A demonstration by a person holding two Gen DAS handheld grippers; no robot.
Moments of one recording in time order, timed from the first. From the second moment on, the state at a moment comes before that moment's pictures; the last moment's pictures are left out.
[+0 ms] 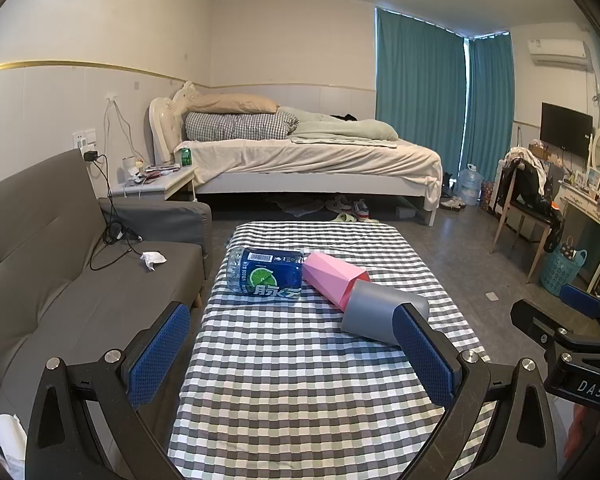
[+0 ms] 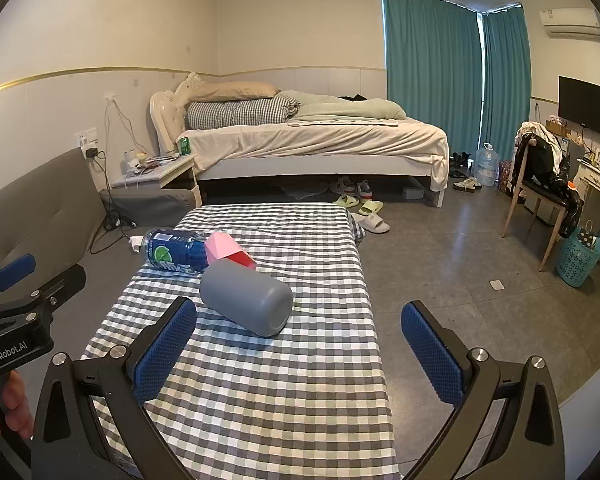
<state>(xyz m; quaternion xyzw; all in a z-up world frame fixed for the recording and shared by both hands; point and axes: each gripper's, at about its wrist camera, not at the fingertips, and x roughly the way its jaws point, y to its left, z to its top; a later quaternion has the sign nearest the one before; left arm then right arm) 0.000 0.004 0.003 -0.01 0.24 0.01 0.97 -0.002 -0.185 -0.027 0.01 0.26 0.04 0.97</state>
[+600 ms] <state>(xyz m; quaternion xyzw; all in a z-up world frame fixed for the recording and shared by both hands) 0.000 0.003 0.002 -0.01 0.24 0.01 0.97 -0.002 -0.185 -0.028 0.01 0.26 0.04 0.96</state>
